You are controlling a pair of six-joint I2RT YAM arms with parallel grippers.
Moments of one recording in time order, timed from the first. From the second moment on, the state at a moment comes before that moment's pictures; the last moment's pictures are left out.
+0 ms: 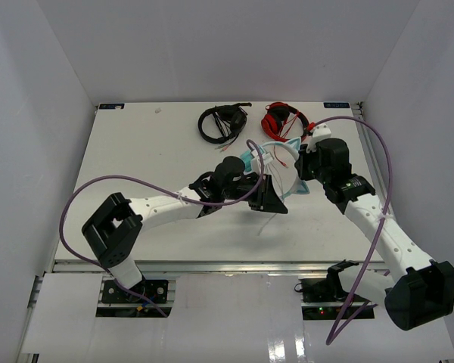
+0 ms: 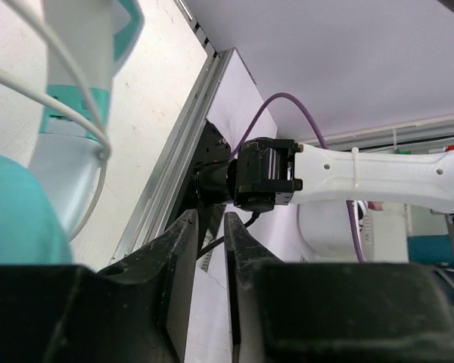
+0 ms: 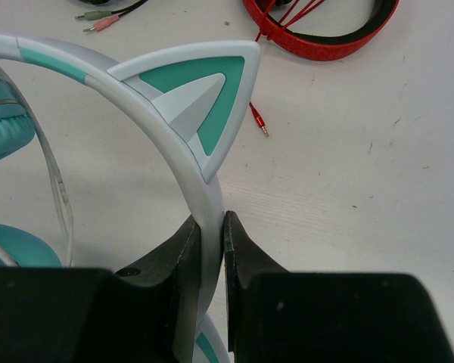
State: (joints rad) left arm -0.93 1.65 1.06 0.30 0.61 -0.84; right arm 0.36 1.09 0.90 -0.30 0.01 0.08
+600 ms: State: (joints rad) left arm -1.01 1.09 0.48 0.39 0.31 -0.46; right arm 0.32 1.31 0.89 -0.21 -0.01 0.12
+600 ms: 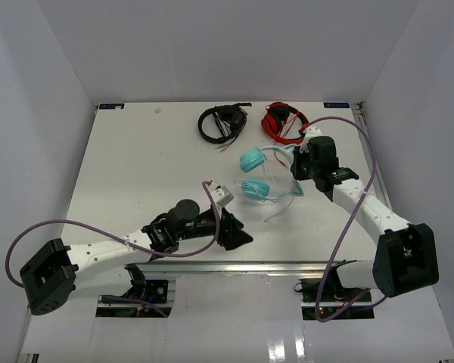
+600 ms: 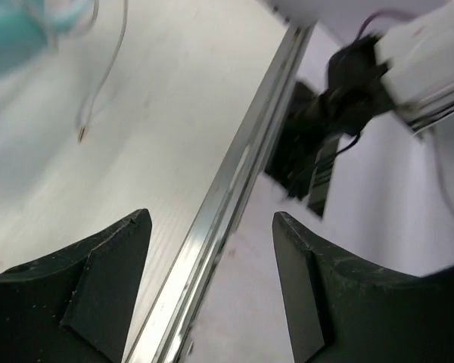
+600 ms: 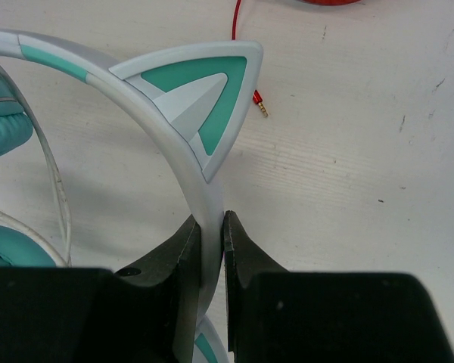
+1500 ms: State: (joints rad) left arm -1.18 1.83 0.60 1.21 -0.33 0.28; right arm 0.32 1.19 1.04 -0.39 -0.24 0.26
